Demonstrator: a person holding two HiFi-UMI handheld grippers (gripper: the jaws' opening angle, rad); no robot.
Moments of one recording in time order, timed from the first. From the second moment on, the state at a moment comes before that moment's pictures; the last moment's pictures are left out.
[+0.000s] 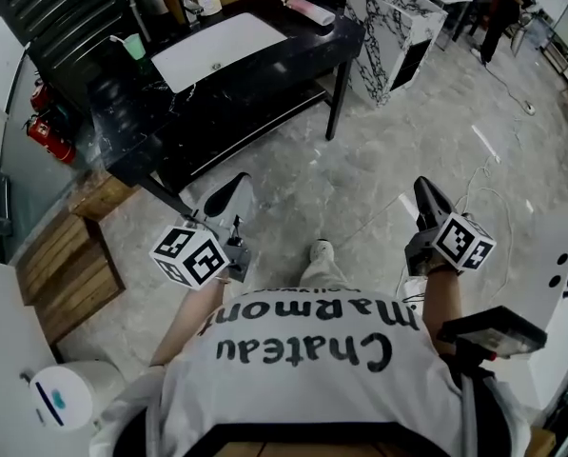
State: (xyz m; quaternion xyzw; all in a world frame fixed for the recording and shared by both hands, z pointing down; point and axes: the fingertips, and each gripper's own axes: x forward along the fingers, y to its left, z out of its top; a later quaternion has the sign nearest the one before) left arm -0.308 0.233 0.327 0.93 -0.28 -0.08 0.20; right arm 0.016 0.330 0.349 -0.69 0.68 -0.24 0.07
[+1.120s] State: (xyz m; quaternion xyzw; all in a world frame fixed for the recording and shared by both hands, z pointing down) left arm -0.158 0.049 0.320 0.92 -0.33 -0.11 0.17; right arm 0.186 0.103 0.343 -0.67 0.71 -0.23 0.06
